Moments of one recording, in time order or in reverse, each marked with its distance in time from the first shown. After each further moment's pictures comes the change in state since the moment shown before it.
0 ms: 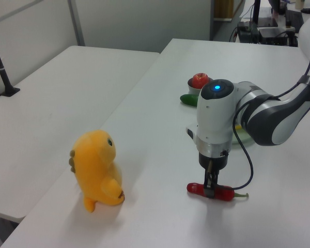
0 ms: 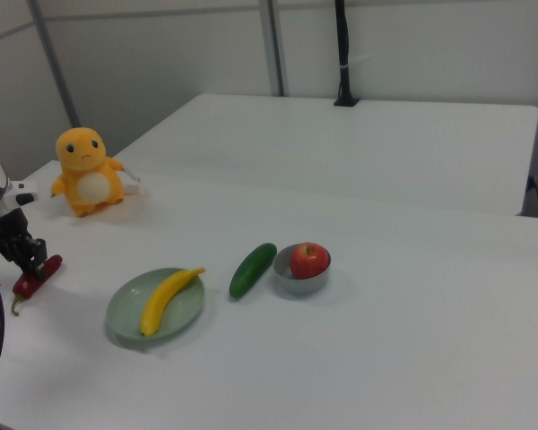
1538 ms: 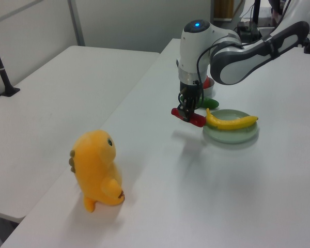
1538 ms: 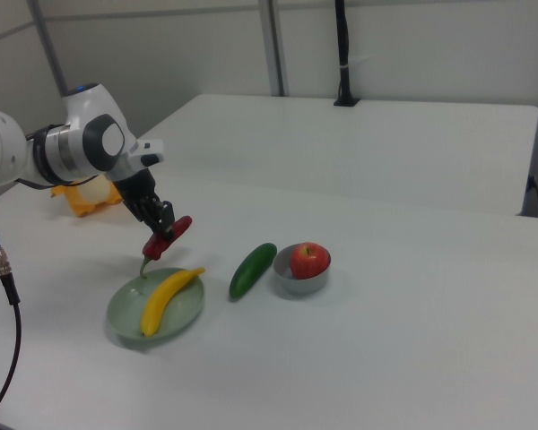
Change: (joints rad) arm -0.181 -0.055 -0.270 0.077 0.018 0.000 -0.170
